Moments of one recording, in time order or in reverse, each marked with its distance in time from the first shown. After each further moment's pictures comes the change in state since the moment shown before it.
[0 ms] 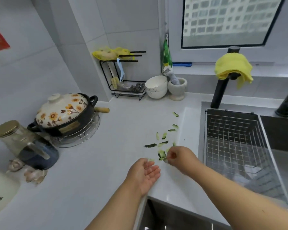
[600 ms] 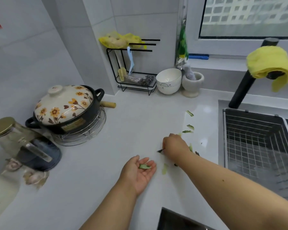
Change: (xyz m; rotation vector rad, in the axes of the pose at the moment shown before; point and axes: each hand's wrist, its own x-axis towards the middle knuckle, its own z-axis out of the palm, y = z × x) left_hand 0.033 0.055 -0.041 -0.214 0.014 -0.047; right_hand 0.110 -0.040 0.042 -0.469 -0.036 0.013
